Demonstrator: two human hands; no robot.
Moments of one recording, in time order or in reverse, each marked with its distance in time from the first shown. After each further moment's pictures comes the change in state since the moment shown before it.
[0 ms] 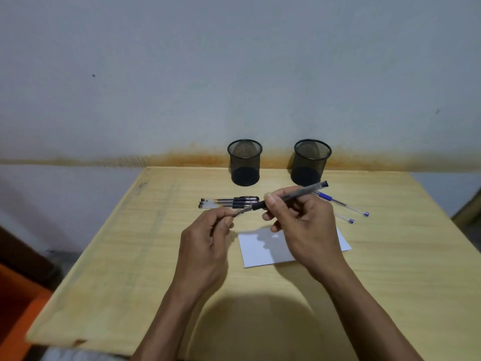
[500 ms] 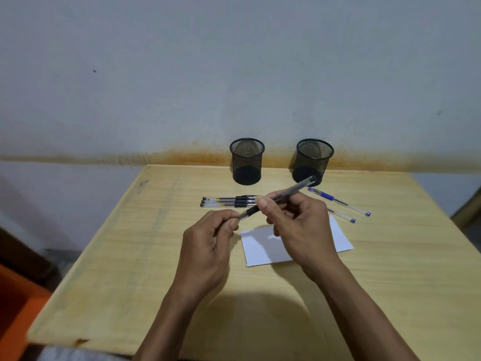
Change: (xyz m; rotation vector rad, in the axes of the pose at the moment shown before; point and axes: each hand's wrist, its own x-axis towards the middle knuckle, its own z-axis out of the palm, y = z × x) left_hand -0.004 0.001 -0.008 -0.023 -0.039 0.063; right_hand -0.002 0.000 0.013 -0.010 -0.017 0.041
